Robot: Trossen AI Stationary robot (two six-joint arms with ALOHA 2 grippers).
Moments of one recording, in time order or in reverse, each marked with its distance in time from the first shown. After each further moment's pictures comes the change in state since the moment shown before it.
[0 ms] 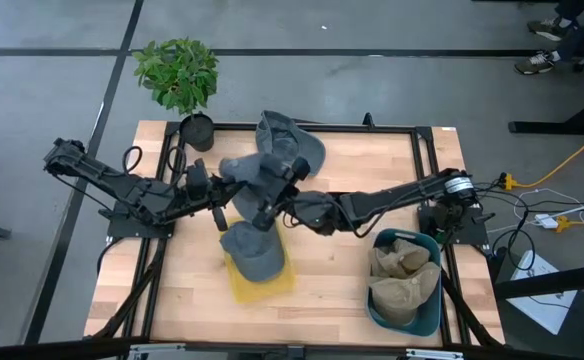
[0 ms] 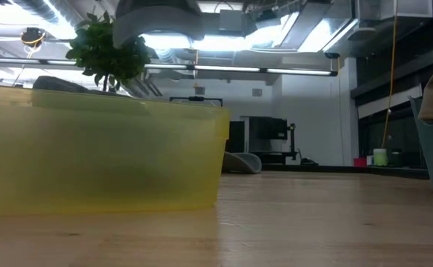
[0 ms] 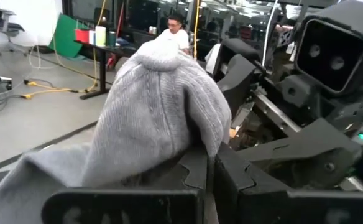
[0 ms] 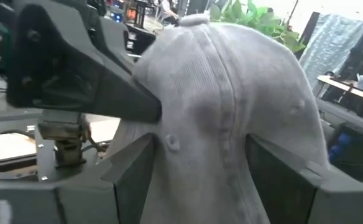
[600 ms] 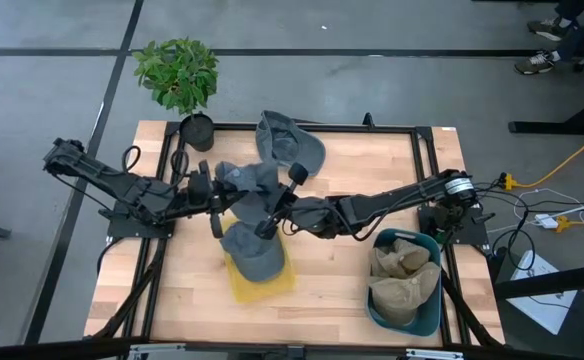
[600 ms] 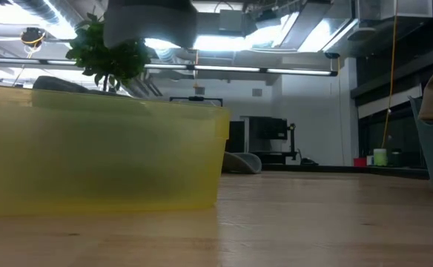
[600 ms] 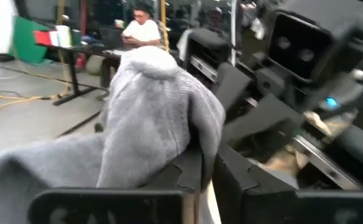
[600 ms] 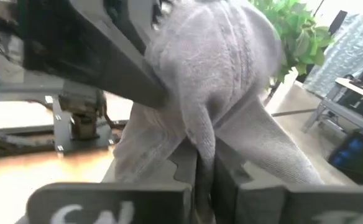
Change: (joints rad) left arm -0.002 -0.017 0.000 -0.051 0.134 0.080; right arm 0.004 0.000 0.000 -0.079 -0.048 -0.017
